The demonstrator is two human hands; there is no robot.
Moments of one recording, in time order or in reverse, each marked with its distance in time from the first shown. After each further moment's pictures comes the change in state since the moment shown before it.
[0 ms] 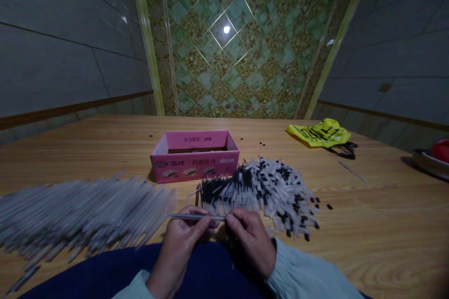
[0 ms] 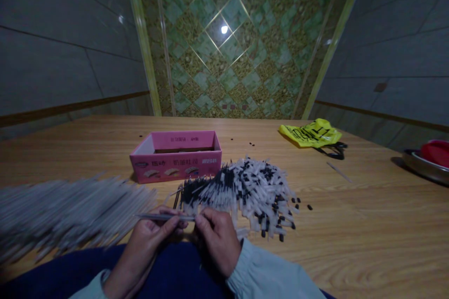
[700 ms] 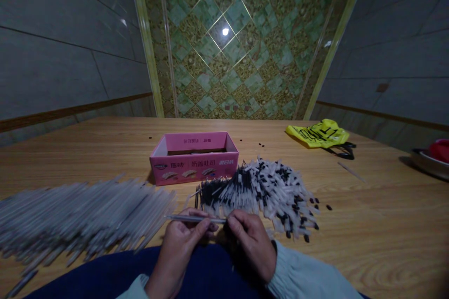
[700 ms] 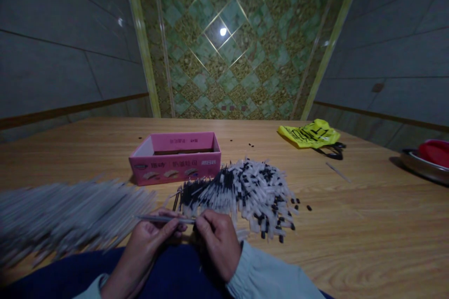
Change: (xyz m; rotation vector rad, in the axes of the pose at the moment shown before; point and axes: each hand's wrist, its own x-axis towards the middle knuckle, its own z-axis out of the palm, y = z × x) left_hand 0.000 -0.003 -0.001 -0.018 -0.014 -0.001; right_hand -0.002 -0.005 -0.001 -0.016 0.035 -0.043
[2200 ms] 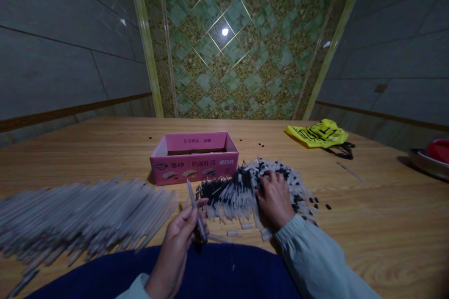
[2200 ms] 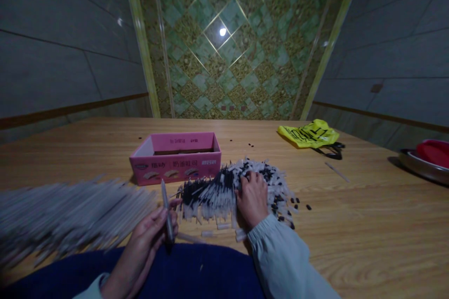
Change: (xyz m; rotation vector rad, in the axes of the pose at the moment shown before) left_hand -0.008 0.014 0.005 -0.118 0.086 -0.116; right_hand 0.047 0.038 -0.079 -1.253 0.327 0.015
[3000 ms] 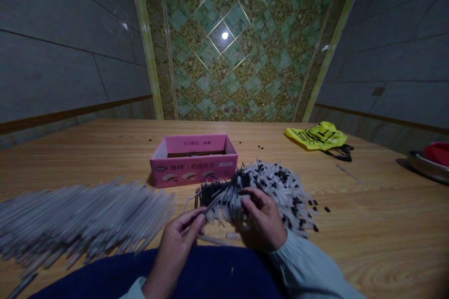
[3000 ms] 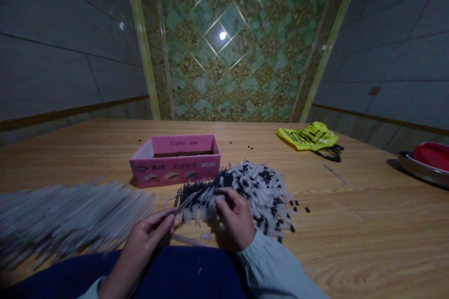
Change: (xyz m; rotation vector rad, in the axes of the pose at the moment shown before) left_hand 0.013 -0.004 -0.012 0.403 0.022 0.206; right_hand -0.024 -0.040 -0.017 1.334 -0.158 0.100
